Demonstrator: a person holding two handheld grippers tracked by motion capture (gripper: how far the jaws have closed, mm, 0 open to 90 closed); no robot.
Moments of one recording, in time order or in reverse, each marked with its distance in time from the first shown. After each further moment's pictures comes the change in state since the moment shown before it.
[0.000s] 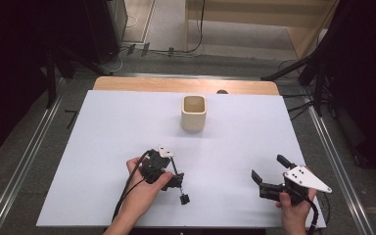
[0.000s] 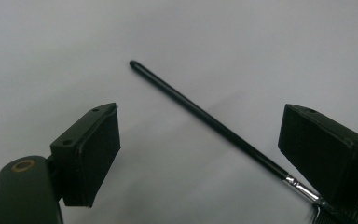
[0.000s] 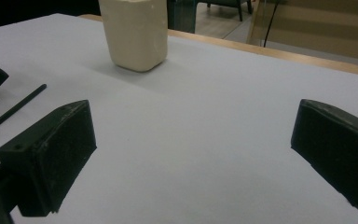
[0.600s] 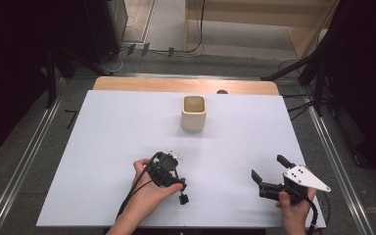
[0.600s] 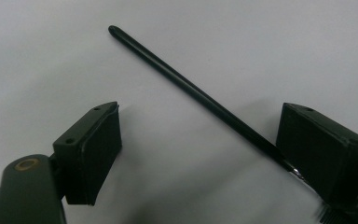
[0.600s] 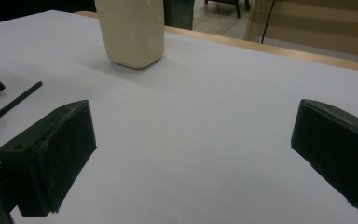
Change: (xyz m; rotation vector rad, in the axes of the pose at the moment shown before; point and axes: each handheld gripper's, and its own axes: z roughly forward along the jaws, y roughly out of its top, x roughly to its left) left arm -0.013 0.004 0.010 0.118 0.083 0.057; right arm 0.000 0.000 0.001 0.013 -0.011 0.003
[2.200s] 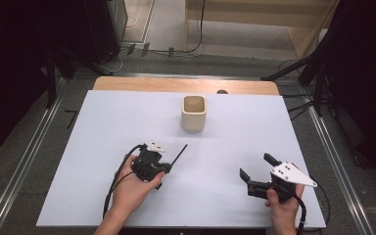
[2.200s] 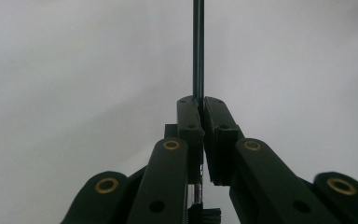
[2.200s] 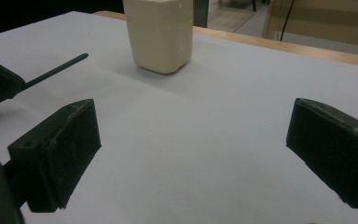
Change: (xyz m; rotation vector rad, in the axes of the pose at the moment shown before) left arm 0.050 -0.011 -0.030 -0.210 -0.271 -0.027; right arm 0.026 0.015 0.015 0.023 0.056 0.013
